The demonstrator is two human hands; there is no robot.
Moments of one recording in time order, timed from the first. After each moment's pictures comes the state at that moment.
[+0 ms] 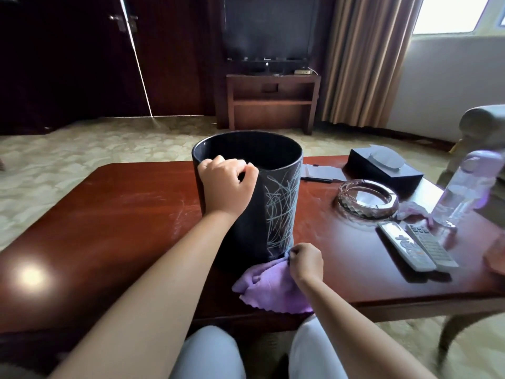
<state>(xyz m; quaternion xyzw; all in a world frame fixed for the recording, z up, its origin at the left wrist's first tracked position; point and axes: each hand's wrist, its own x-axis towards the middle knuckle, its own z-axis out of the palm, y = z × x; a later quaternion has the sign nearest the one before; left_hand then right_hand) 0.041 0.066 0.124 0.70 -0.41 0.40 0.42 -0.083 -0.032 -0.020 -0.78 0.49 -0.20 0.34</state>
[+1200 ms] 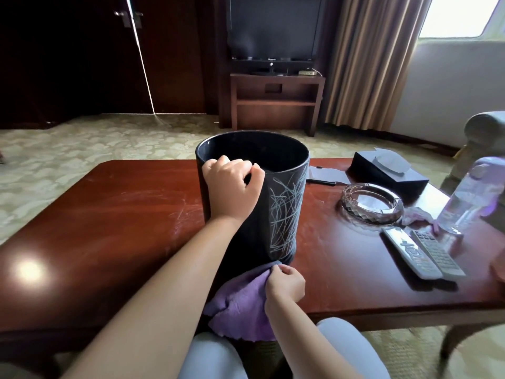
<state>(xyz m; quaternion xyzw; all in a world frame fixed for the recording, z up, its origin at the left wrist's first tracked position) 0.039 0.065 0.121 0.70 -0.40 0.41 0.43 -0.069 0.043 -0.008 -0.46 0.61 -0.32 0.56</state>
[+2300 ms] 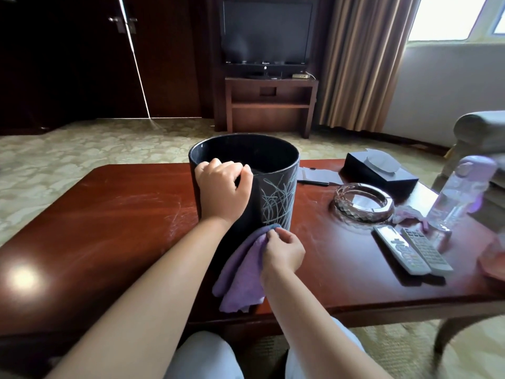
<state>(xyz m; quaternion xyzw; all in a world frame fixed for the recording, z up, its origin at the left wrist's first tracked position) 0.037 0.069 0.122 0.71 -0.40 0.40 0.41 -0.061 0.033 0.051 -0.41 0.53 -0.39 0.64</state>
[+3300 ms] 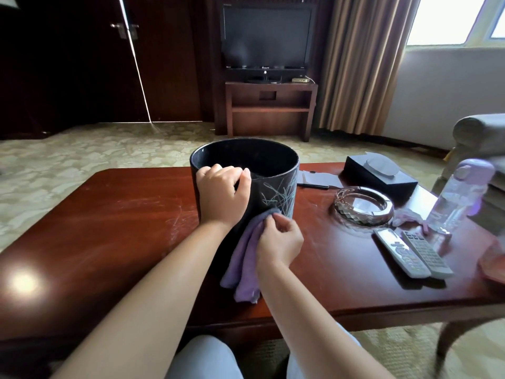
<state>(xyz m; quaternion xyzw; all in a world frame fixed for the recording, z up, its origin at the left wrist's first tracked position) 0.035 0.073 0.124 0.72 -0.41 0.38 0.42 -0.064 0.046 0.091 -0.46 0.44 -0.47 0.61</state>
